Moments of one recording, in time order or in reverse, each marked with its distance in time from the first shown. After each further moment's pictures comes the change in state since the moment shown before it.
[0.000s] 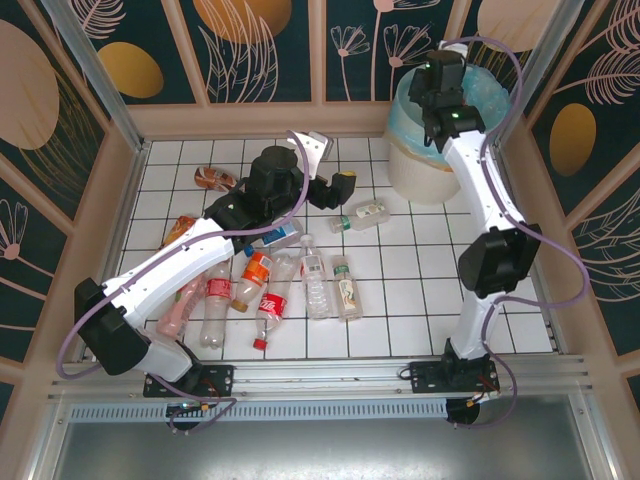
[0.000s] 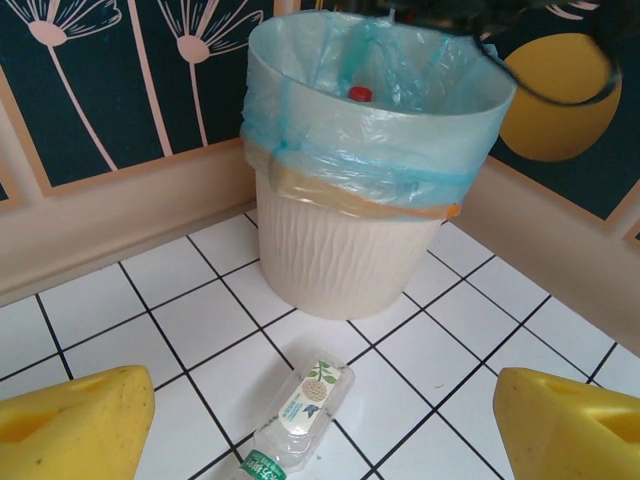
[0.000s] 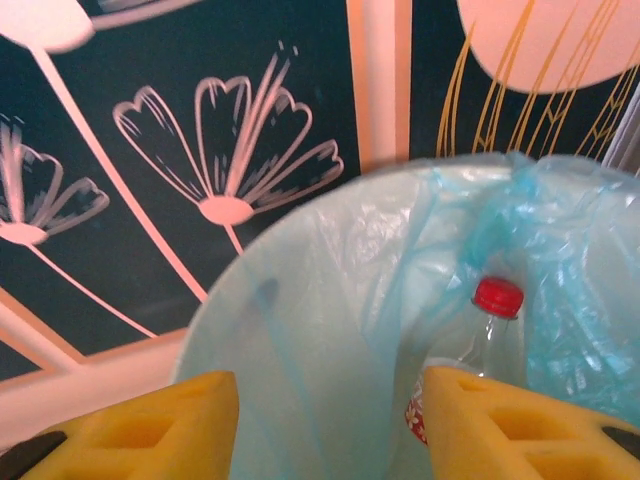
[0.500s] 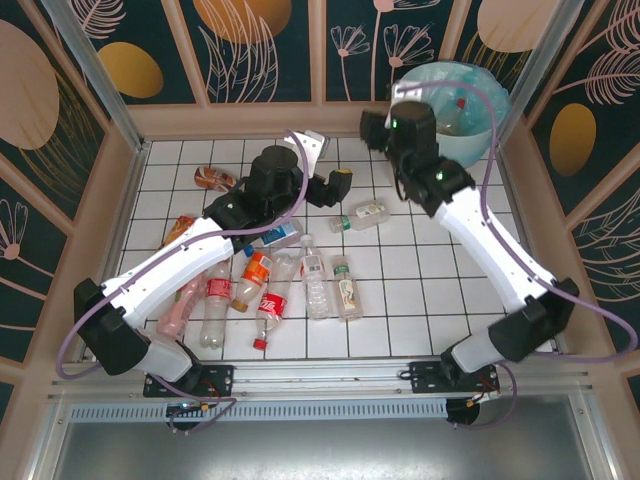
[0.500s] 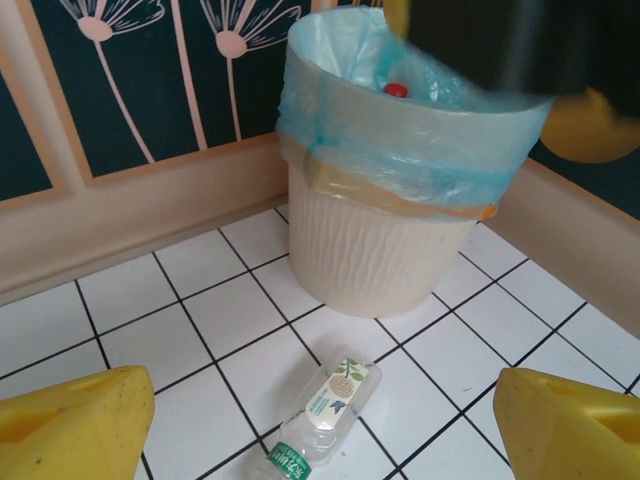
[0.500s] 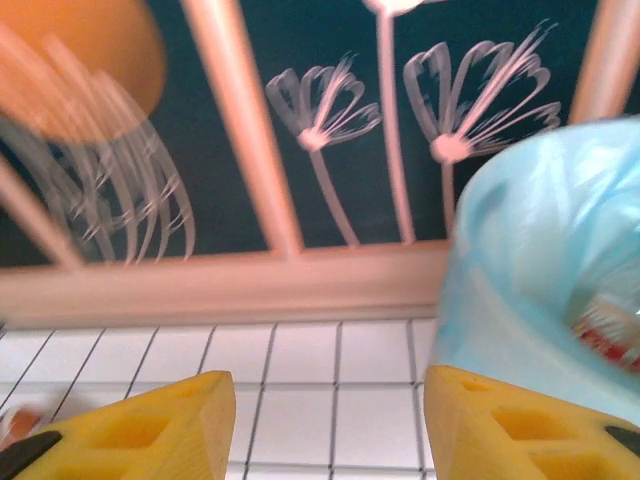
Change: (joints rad) left arm 0.000 -0.002 0.013 -0.039 -0.072 -0.012; right arm 0.340 -0.441 -0.516 0.129 -0.023 -0.006
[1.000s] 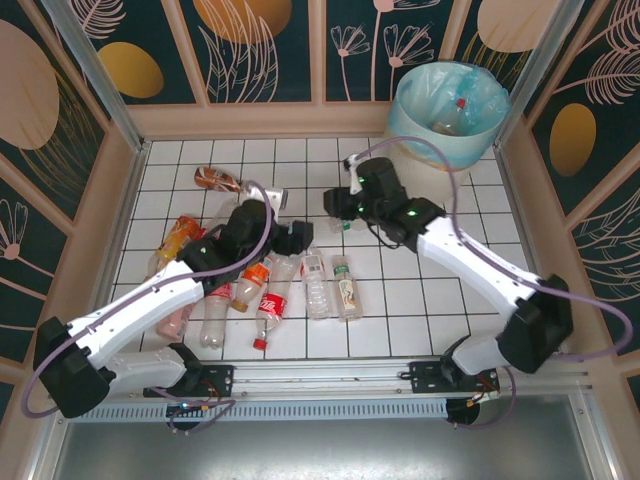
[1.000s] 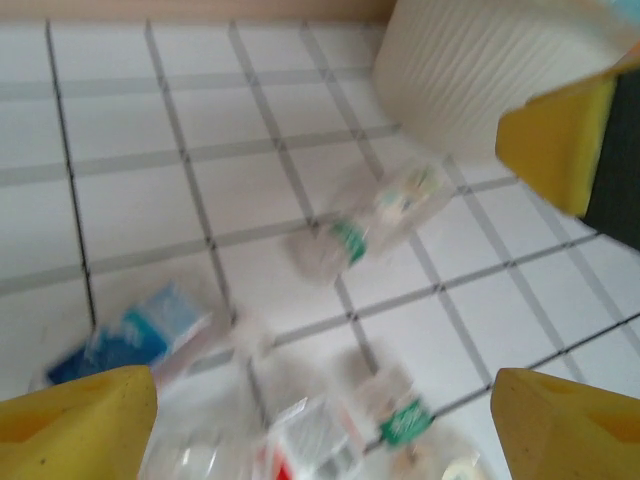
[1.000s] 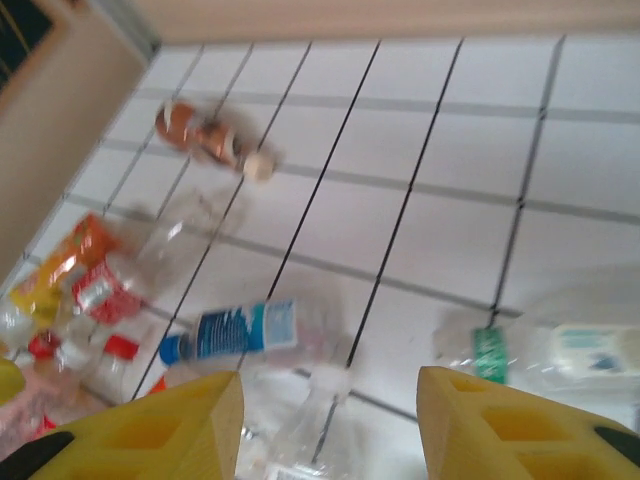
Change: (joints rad) left arm 0.000 -0.306 -0.474 -0.145 -0.062 -0.309; right arm 0.132 0.008 -0.304 -0.043 -0.362 0.146
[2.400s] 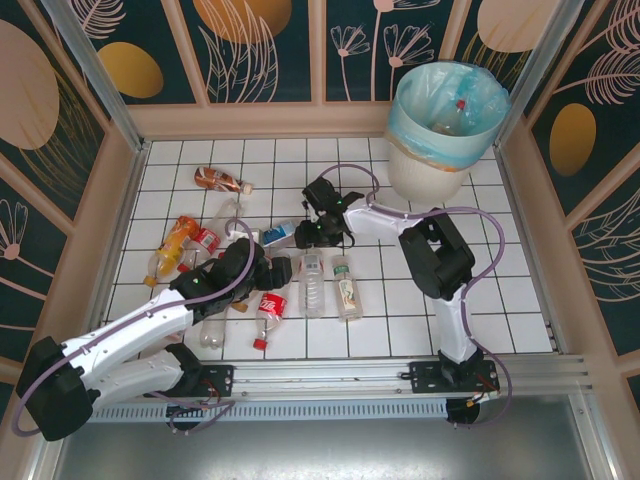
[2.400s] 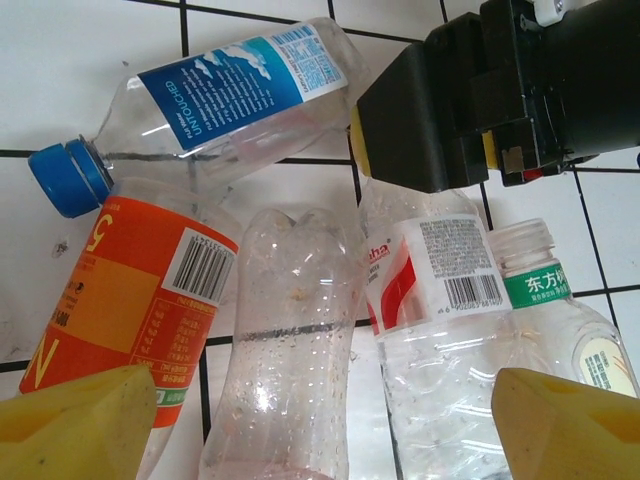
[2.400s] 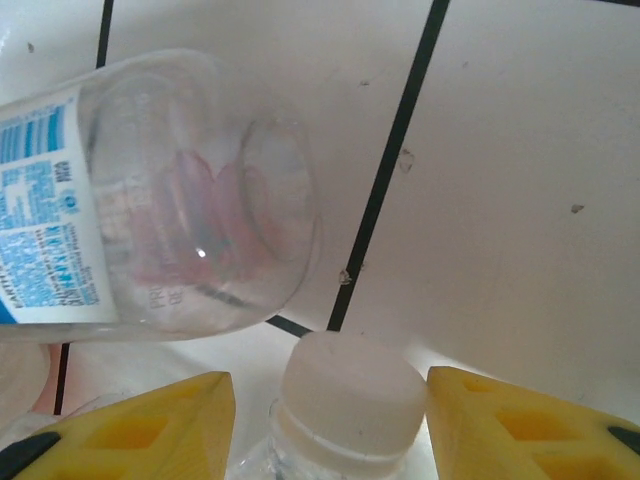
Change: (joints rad) left arm 0.000 -0.150 -0.291 -0.043 -0.012 -0.230; right arm 0.018 0.620 0.256 -0.148 -0.182 0.048
